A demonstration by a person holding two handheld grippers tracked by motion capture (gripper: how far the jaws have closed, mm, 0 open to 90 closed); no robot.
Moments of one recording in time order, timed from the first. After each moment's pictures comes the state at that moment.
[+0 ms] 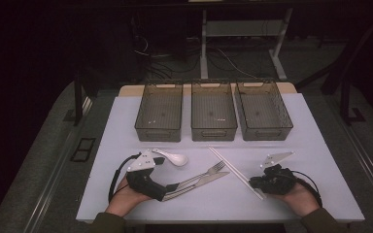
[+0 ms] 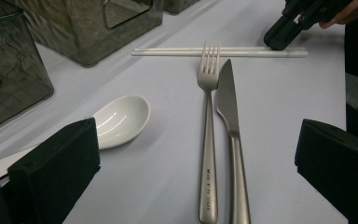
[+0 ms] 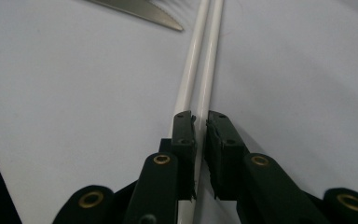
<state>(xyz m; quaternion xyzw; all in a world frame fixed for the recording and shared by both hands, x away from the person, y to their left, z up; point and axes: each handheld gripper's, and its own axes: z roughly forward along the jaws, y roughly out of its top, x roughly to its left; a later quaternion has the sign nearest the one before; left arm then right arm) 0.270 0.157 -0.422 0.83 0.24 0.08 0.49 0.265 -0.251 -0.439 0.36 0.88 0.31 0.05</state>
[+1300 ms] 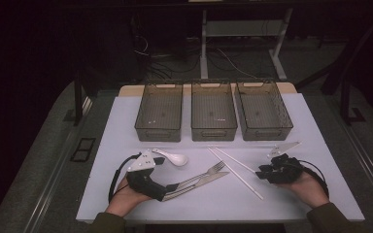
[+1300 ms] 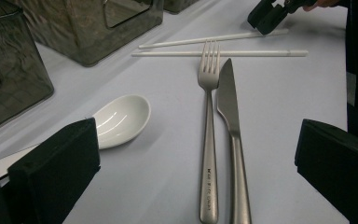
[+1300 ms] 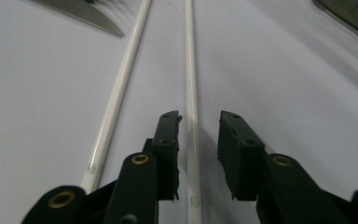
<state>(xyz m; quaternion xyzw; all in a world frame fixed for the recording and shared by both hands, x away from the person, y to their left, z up) 0.270 0.156 -0.422 0.83 0.25 0.08 0.49 0.294 -0.275 -0.432 0.35 0.88 0.30 0.07</state>
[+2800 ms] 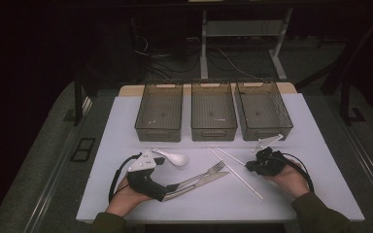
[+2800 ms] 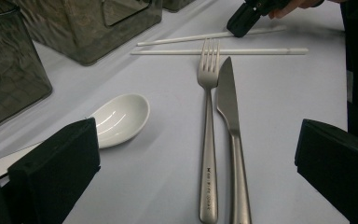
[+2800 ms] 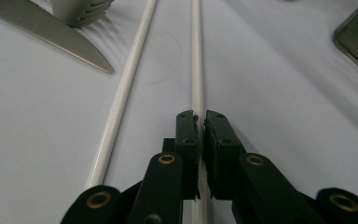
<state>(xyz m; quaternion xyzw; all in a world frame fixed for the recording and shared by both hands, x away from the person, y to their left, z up) 0.270 0.156 -0.423 0.84 0.24 0.08 0.49 0.318 -0.243 -0.437 0.34 0.89 0.28 0.08</state>
